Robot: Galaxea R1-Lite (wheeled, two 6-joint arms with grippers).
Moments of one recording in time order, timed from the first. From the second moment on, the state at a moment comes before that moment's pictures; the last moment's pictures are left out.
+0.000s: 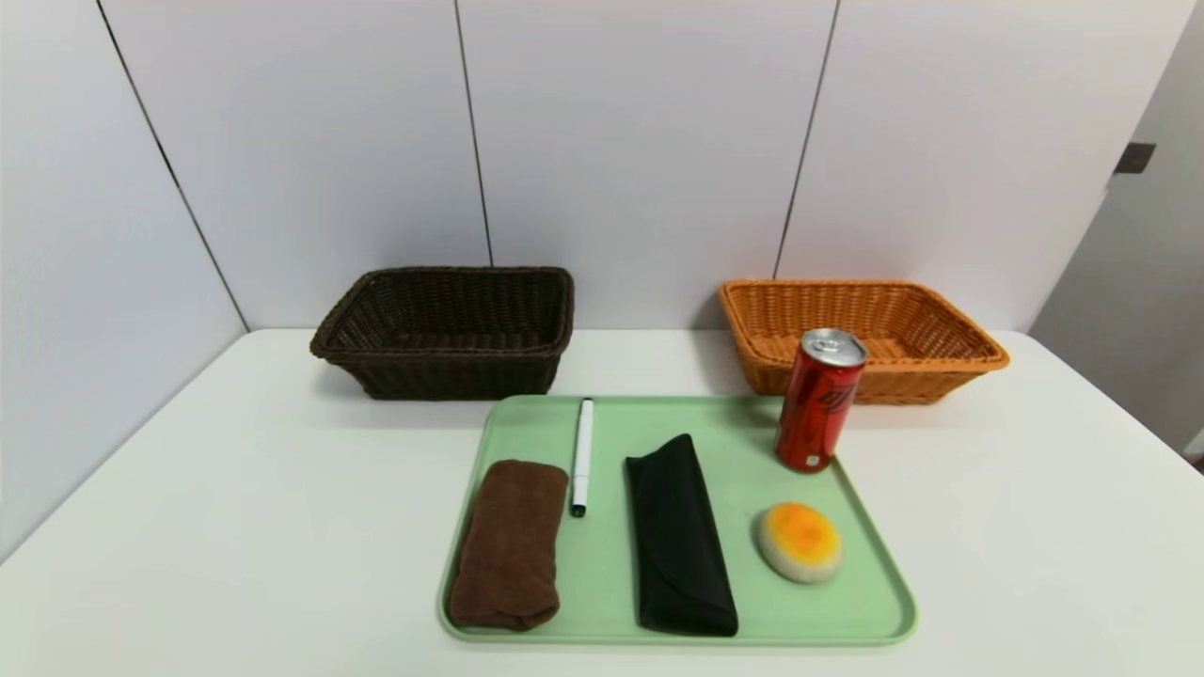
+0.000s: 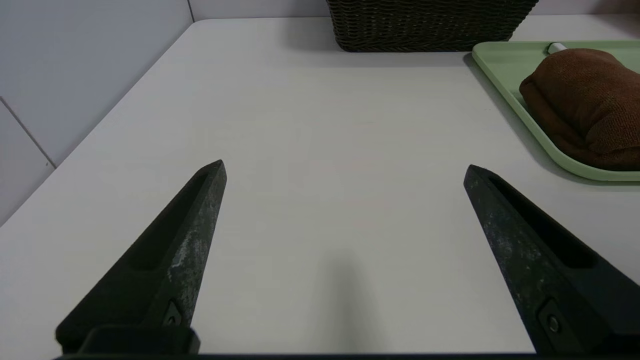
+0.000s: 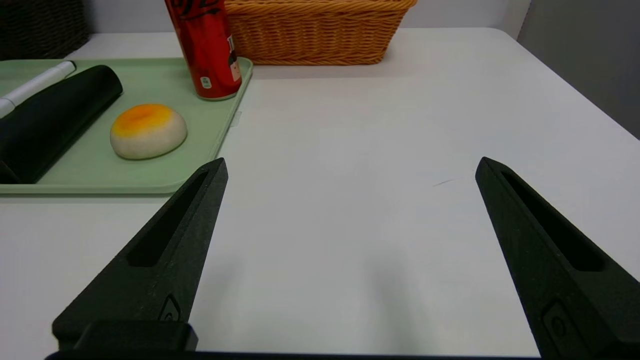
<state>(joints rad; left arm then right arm) 0.00 0.00 0.00 -0.03 0.01 -0.01 -0.01 0.00 0.00 0.00 0.00 0.01</state>
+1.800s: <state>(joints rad) -0.21 1.20 -1.14 0.43 -0.07 -0.15 0.37 1.56 -1.67 1.04 0.03 0.50</state>
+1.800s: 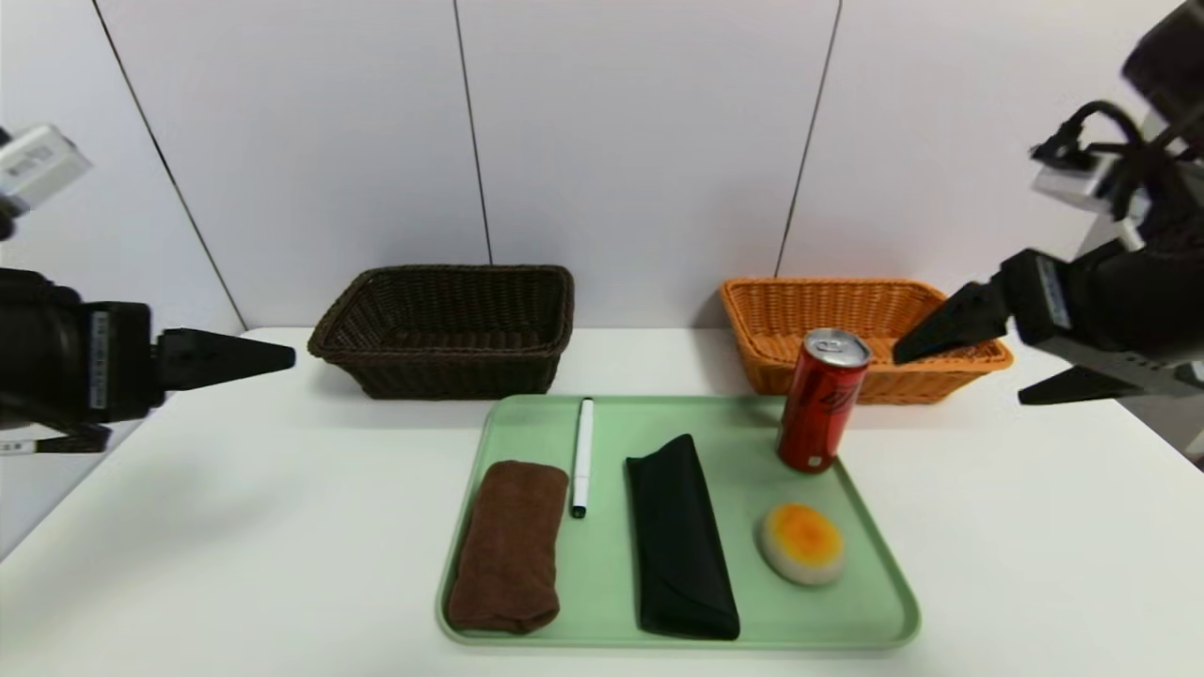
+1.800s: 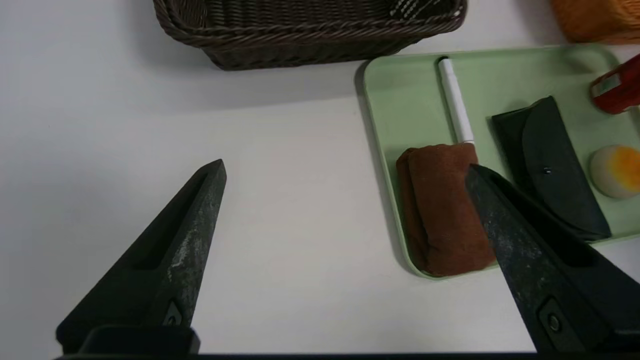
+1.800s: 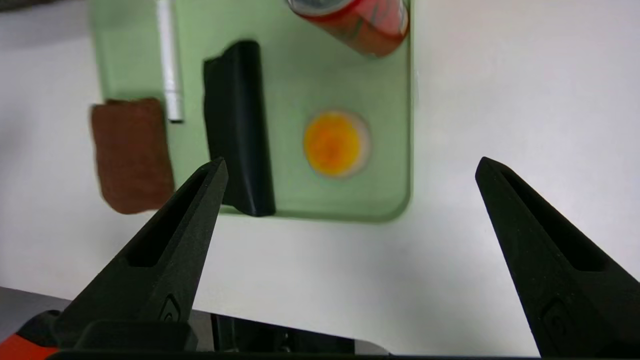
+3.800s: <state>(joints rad) -0.35 1.36 -1.13 0.42 0.03 -0.25 0.62 1.95 -1.47 0.87 -0.14 0.88</state>
